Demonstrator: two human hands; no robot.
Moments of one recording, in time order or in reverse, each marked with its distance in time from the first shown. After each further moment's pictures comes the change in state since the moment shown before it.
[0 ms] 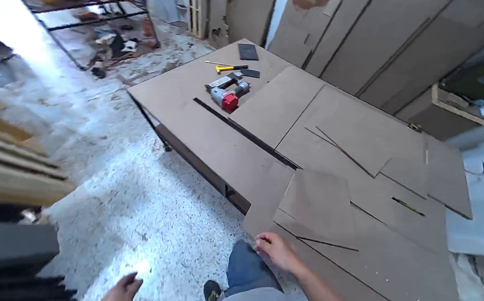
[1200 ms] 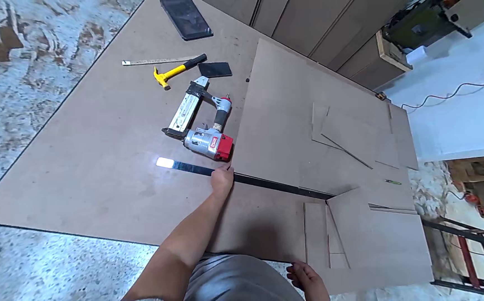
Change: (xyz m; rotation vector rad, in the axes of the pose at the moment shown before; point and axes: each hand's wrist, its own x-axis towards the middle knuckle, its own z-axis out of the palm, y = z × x) left_hand 0.449 0.639 -0.026 0.233 -0.326 0.527; right_hand 0.188 -0.270 0.043 0.753 0.893 0.524
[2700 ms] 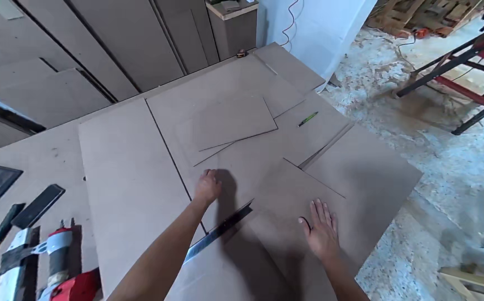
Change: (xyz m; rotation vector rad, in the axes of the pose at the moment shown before) left_hand -0.042 0.346 0.343 0.830 -0.243 0.736; right_hand 0.277 0.122 -0.303 -0.661 0.902 -0.305
